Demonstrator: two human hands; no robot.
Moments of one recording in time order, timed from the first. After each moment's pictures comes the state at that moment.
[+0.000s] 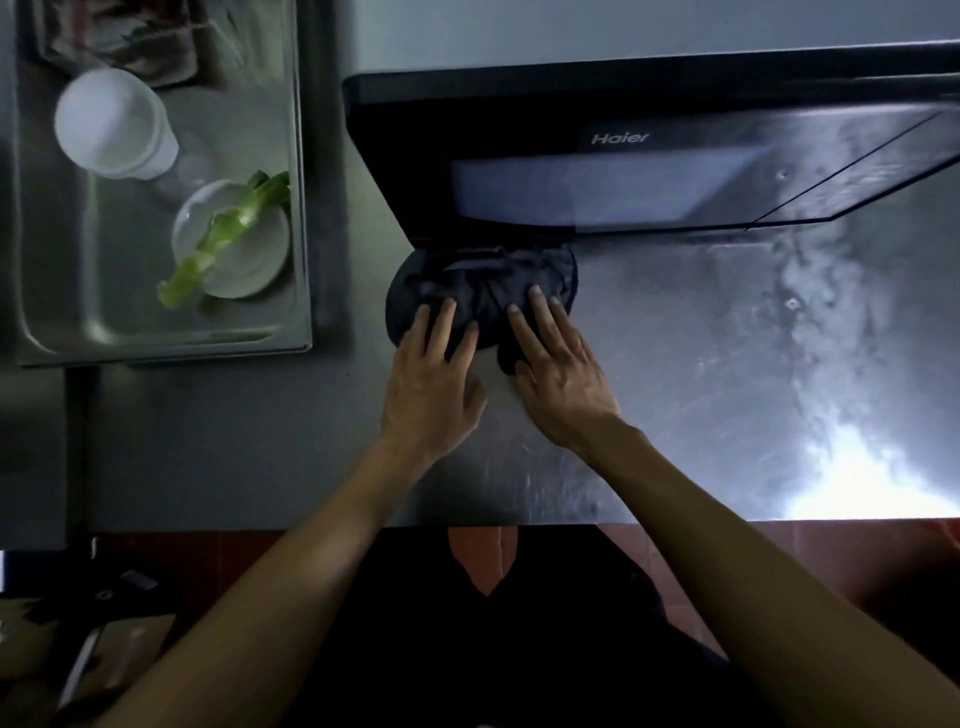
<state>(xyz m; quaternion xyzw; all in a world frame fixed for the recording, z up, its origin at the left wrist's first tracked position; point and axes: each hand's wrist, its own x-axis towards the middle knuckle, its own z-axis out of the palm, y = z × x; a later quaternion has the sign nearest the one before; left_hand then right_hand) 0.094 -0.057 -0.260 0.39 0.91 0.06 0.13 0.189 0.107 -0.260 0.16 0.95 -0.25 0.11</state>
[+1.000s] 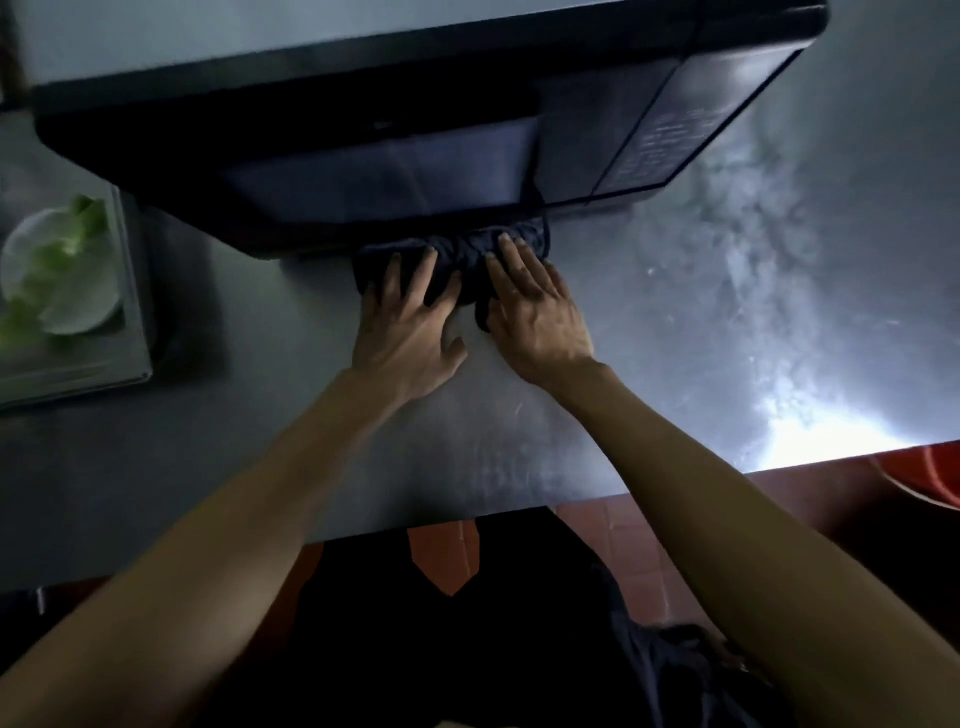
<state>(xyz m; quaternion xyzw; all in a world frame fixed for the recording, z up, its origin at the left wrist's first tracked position) 0.112 0.083 -0.259 0.46 0.88 -0.03 0.16 0.223 0.229 -0.255 0.20 0.95 -0.22 0.09</state>
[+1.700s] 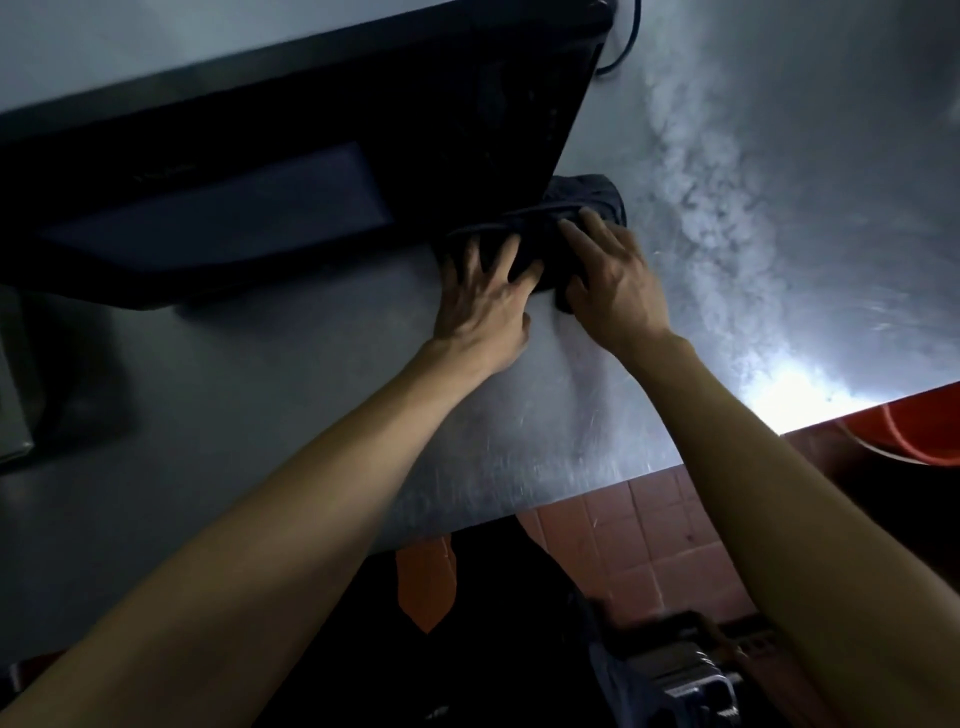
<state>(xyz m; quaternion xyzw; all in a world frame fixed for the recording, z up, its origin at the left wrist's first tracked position) 0.200 0.248 -0.259 0.54 0.83 0.00 0.16 0.319 0.373 -0.257 0.30 0.94 -0.18 -0.03</state>
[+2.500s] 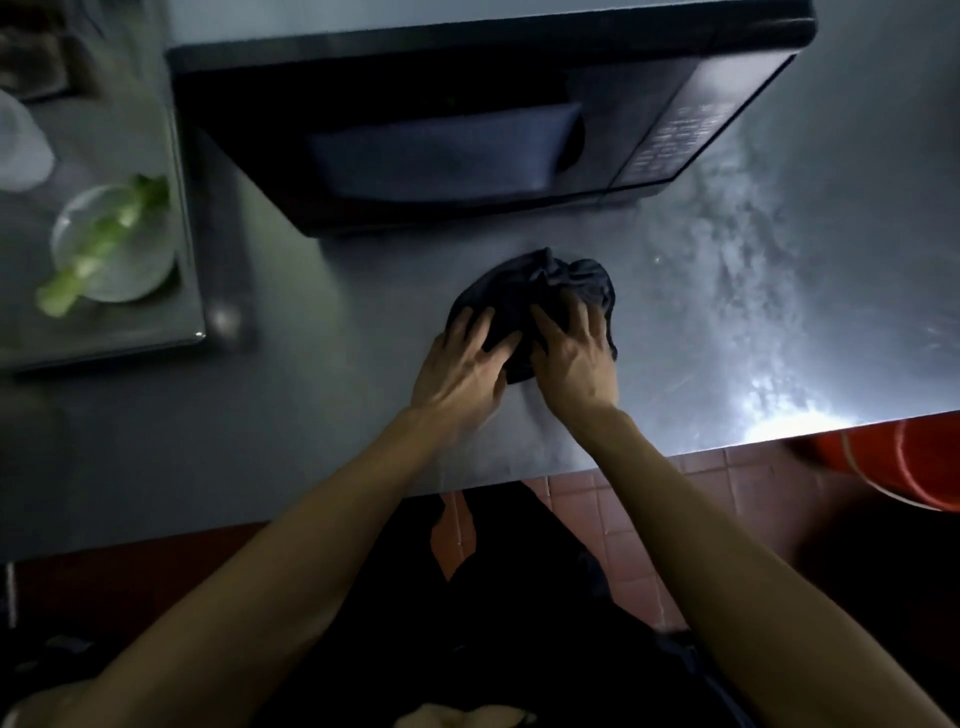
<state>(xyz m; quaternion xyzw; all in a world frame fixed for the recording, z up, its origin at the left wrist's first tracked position) 0.177 0.039 -0.263 0.51 0.84 0.07 0.17 0.280 0.172 -0.256 0.33 0.93 -0.19 0.04</state>
